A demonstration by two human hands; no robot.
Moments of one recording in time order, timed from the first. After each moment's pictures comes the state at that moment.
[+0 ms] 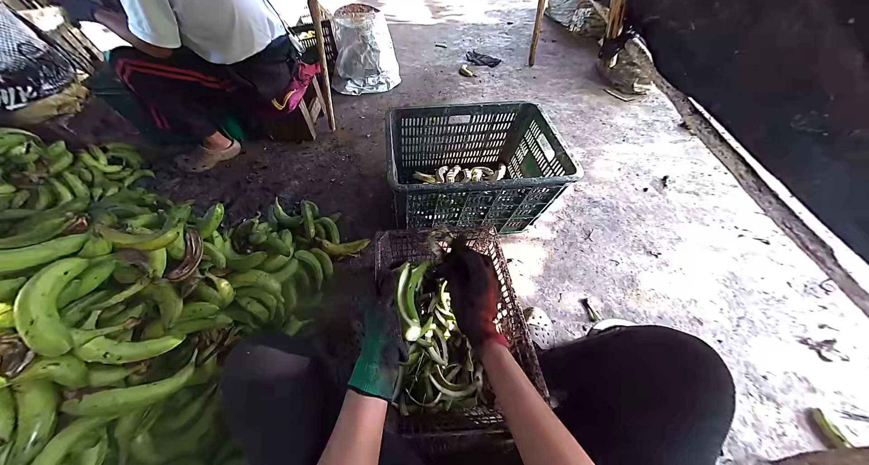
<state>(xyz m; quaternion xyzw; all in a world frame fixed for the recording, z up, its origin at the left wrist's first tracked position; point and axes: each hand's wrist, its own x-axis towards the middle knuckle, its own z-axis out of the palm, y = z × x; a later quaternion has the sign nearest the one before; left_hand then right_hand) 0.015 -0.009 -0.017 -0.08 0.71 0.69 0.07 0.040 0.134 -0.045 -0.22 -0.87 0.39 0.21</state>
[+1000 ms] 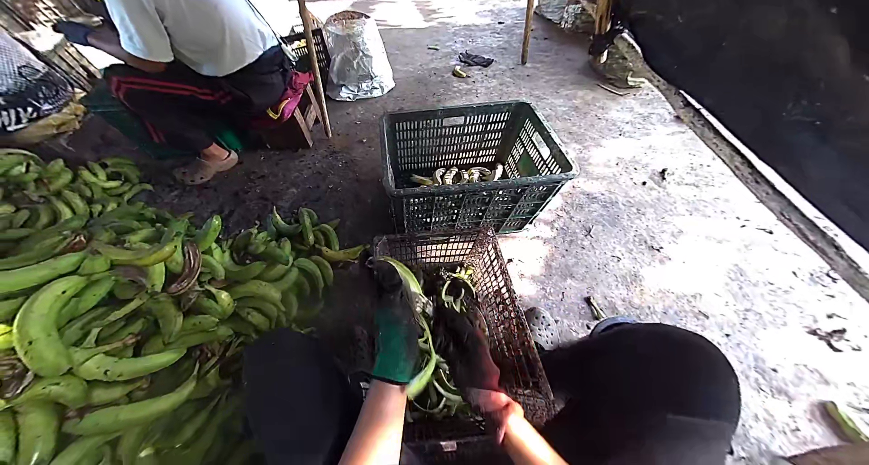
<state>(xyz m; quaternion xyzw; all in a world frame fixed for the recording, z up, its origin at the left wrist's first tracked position) 0.006 0.026 -0.044 -0.06 0.59 0.80 -0.06 0.108 0.109 -0.084 -0.17 -0.81 0.55 0.10</state>
